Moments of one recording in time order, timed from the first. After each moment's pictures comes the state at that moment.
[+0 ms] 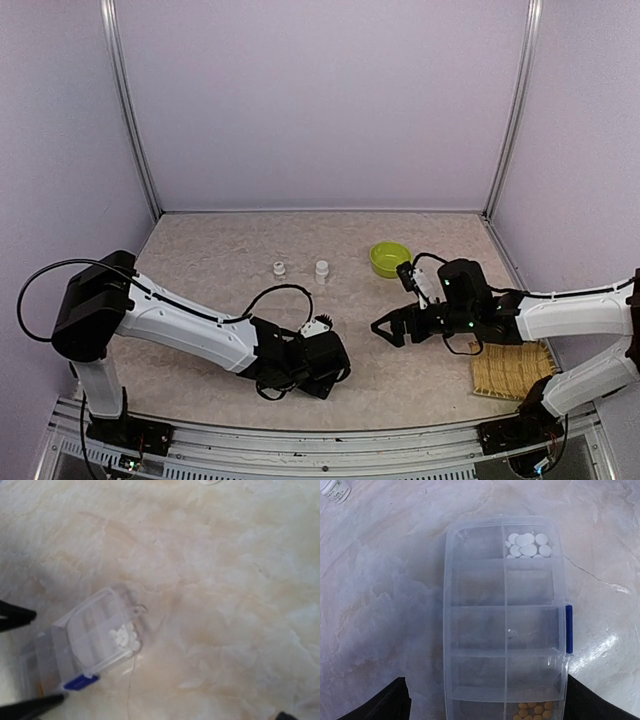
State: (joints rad) left arm -1.30 1.92 1.14 -0.44 -0.51 -0.70; right arm 0.75 1.28 0.54 0.12 -0.20 0.36
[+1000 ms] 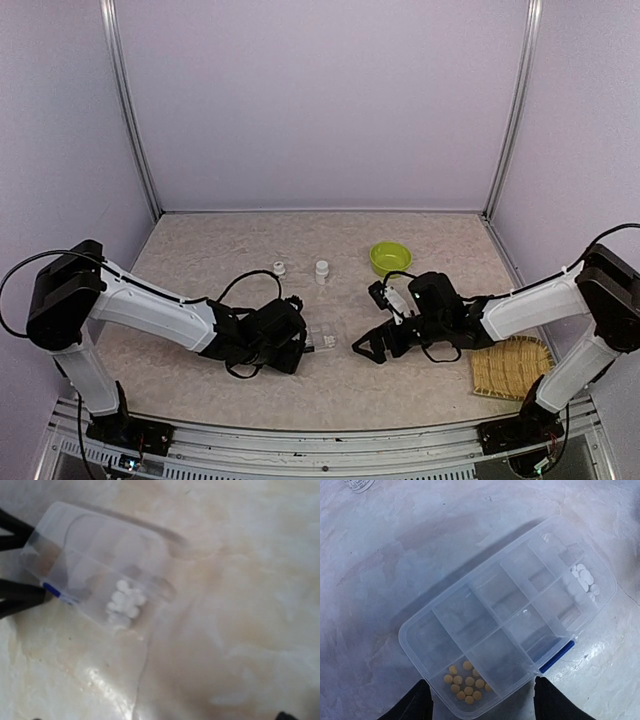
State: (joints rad) left arm -1.11 1.75 0.88 -0.18 -0.37 -0.55; right arm 0.81 1.53 0.58 0.26 -0.27 0.30
